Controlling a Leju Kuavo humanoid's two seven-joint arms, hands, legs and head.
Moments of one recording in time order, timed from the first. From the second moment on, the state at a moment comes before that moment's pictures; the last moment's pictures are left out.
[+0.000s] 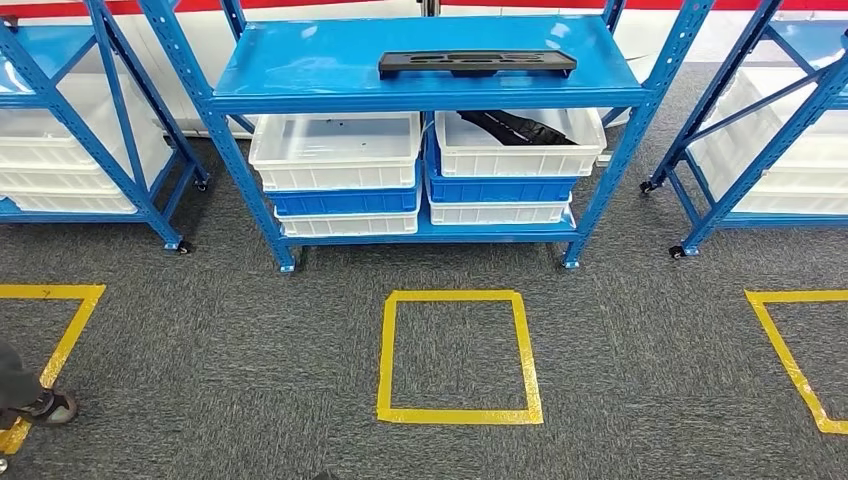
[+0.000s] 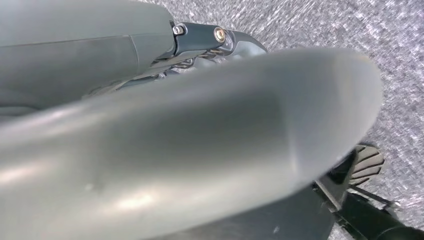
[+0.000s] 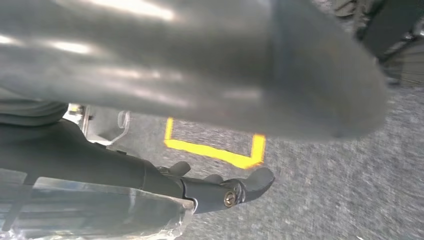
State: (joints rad) left arm -0.18 -0.15 0.22 -0.21 -0.66 0.02 0.05; right arm -0.07 0.04 -0.37 -0.19 0.60 -0.15 0.09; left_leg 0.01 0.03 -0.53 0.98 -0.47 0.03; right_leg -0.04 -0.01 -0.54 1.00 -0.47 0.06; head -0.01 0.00
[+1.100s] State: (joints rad) left arm -0.19 -0.16 0.24 -0.22 -0.66 0.03 0.03; right arm -0.06 0.04 -0.38 -0.19 0.62 -0.14 0.11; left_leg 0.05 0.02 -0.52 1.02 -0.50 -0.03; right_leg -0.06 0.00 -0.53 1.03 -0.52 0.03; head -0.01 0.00
